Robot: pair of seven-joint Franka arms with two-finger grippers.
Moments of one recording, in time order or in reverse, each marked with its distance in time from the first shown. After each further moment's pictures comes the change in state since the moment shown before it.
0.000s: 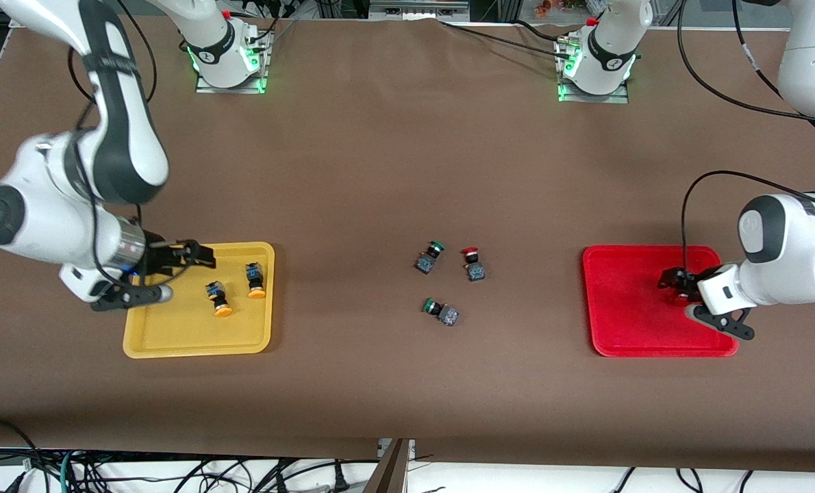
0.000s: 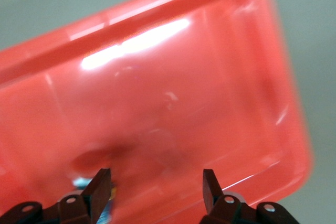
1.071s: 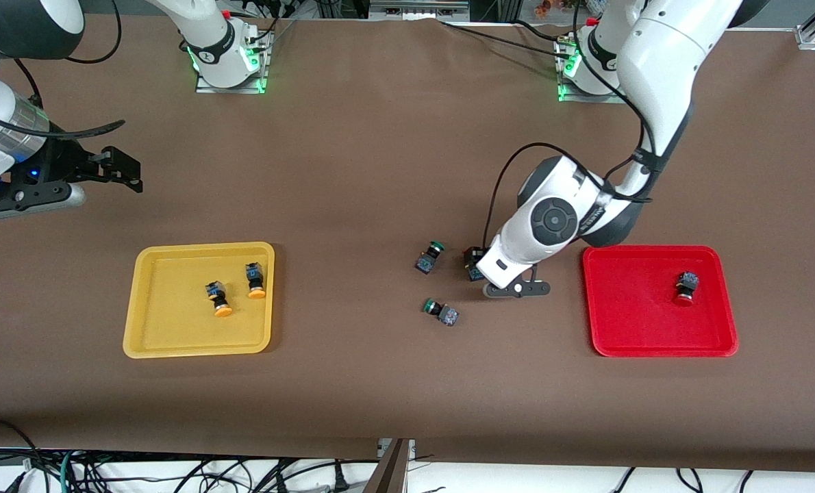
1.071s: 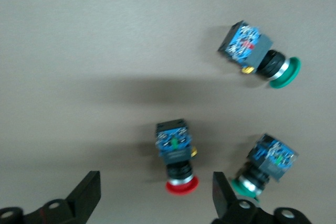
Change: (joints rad) left arm -0.536 0.037 -0.047 -0.004 0.012 0.131 -1.000; right arm 0.000 -0.312 -0.002 -0.079 -0.200 -0.181 0.018
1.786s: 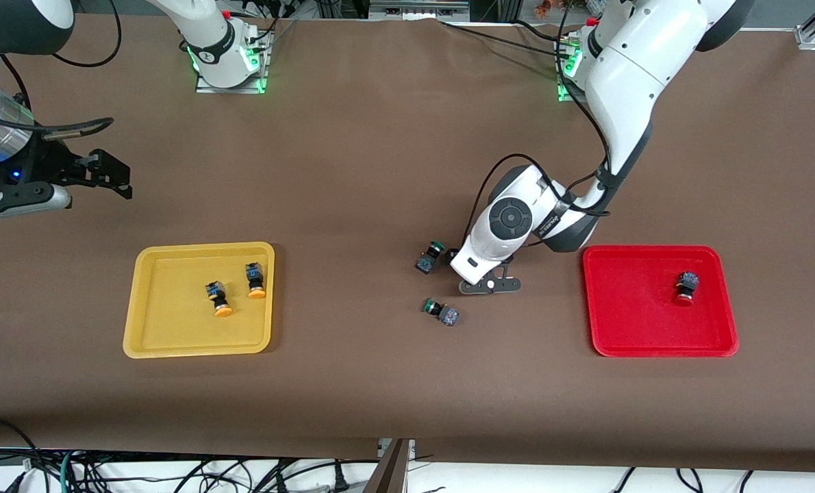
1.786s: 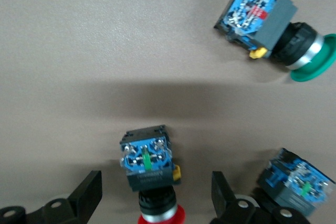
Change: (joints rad) left arm -0.058 0.102 0.007 -0.005 0.131 0.089 -0.131; right arm 0.000 0.030 -0.004 0.066 -0.006 0.005 0.000
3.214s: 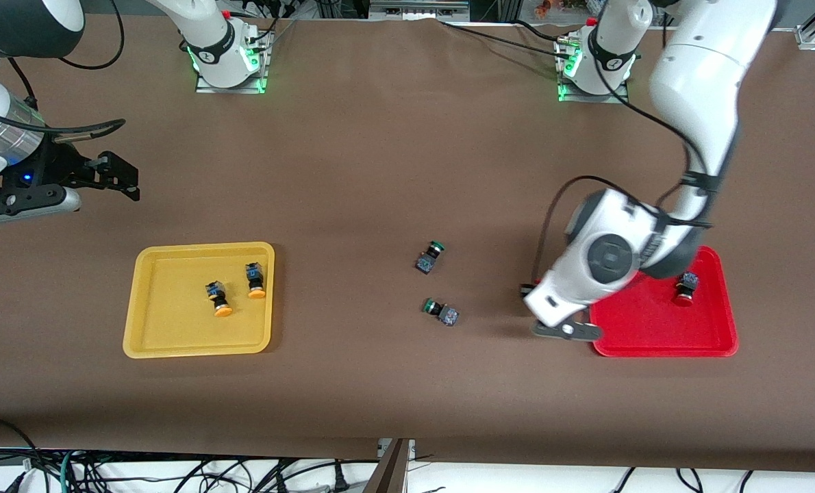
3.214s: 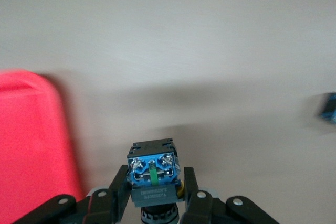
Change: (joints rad) left arm 0.235 -0.042 0.031 0.192 0.017 -0.218 0.516; right arm 0.009 0.007 0.009 0.010 0.000 0.000 0.002
